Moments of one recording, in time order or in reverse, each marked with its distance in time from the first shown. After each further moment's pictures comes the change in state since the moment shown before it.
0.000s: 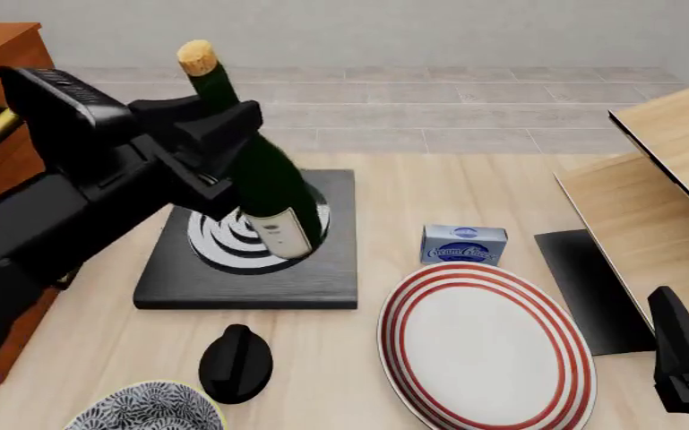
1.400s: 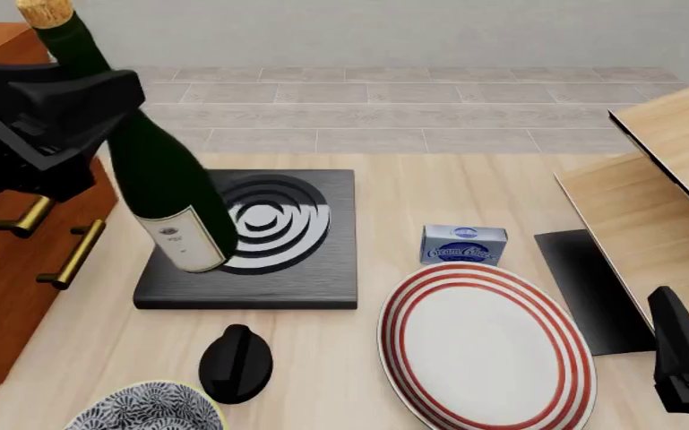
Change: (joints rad) left arm 0.109 -0.298 -0.124 0.521 -0.001; right arm 0.000 0.000 0.000 0.000 0.000
